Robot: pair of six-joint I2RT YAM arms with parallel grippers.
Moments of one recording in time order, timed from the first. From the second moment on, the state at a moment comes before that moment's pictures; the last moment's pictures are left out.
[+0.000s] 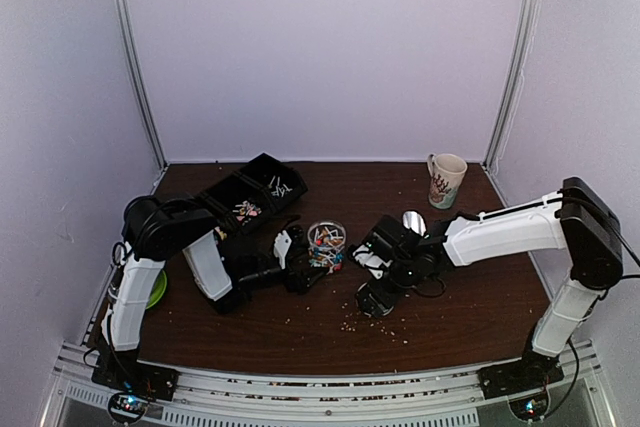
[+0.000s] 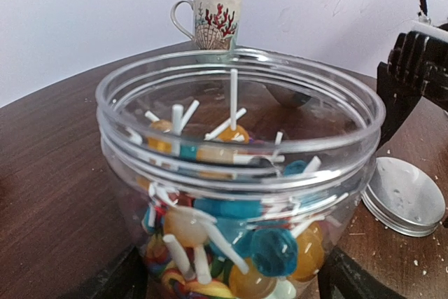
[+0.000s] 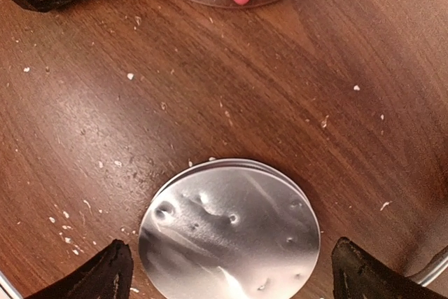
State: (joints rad) left arm -0.75 2.31 0.76 1.44 0.36 -0.04; right arm 0.94 1.71 0.99 -0.44 0.07 0.14
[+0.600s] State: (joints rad) left arm -0.75 2.31 0.76 1.45 0.35 -0.04; right arm 0.94 1.74 0.99 -0.45 0.04 0.14
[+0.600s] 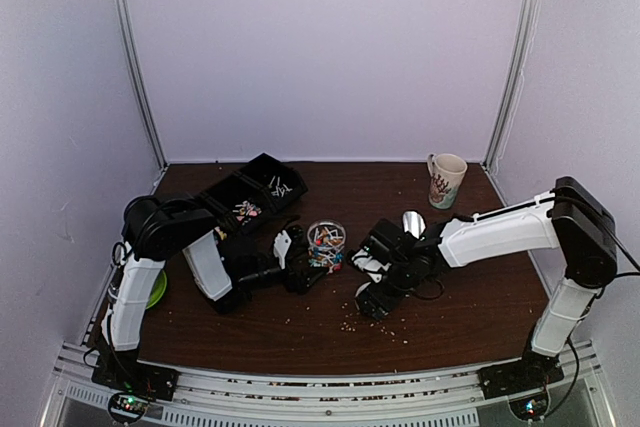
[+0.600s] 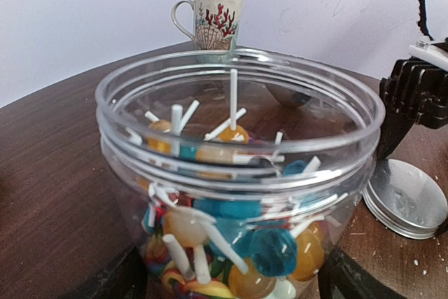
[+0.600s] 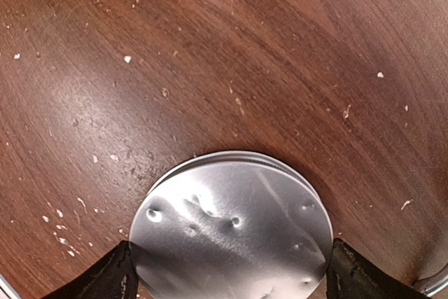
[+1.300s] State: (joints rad) left arm -0.75 2.32 0.81 1.40 0.48 -0.04; right arm 0.93 1.54 1.03 -0.60 0.08 0.10
